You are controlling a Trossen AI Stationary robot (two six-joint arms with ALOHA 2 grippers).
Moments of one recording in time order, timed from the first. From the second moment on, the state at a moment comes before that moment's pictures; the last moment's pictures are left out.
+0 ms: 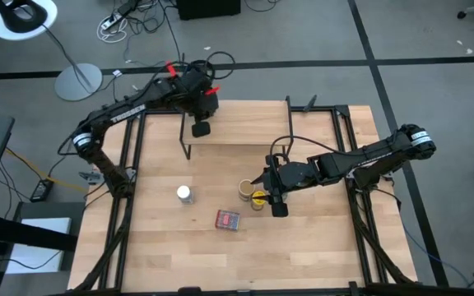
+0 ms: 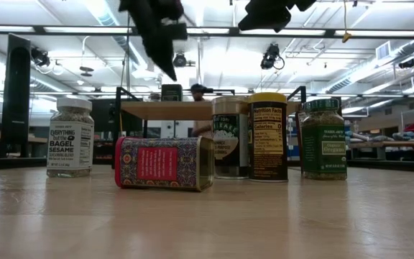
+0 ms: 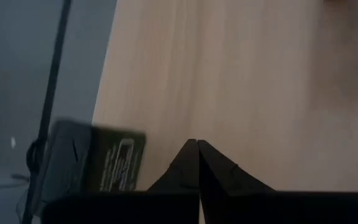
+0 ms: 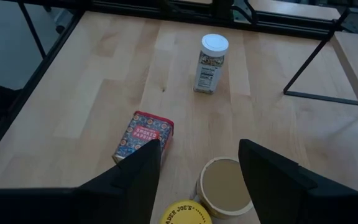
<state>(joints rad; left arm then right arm) 0.55 1.61 1.61 -0.96 0.03 0.46 0.25 1.38 1.08 -0.28 0.18 0.02</state>
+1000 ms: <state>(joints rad) -0.19 1.29 0.43 0.84 -0.19 -0.26 0.21 1.39 1.08 -0.07 0.18 0.00</state>
